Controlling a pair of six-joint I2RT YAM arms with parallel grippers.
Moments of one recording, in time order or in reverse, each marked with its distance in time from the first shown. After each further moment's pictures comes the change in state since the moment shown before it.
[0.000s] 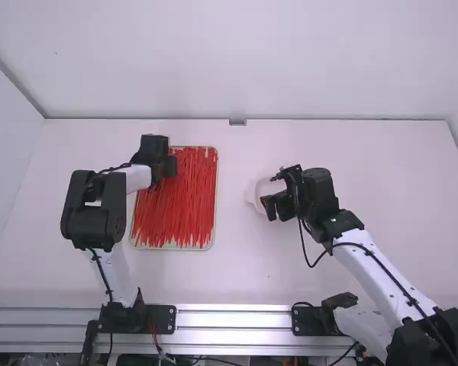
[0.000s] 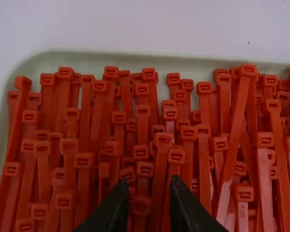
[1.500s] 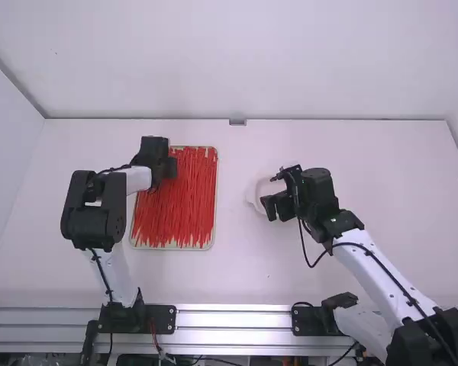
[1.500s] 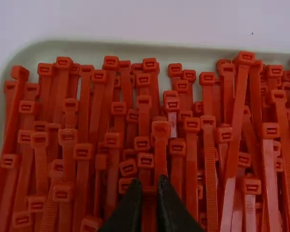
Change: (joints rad) left arm 0.000 0.000 -0.018 0.016 0.000 0.000; right arm 0.000 0.000 0.000 -0.003 0.000 0.000
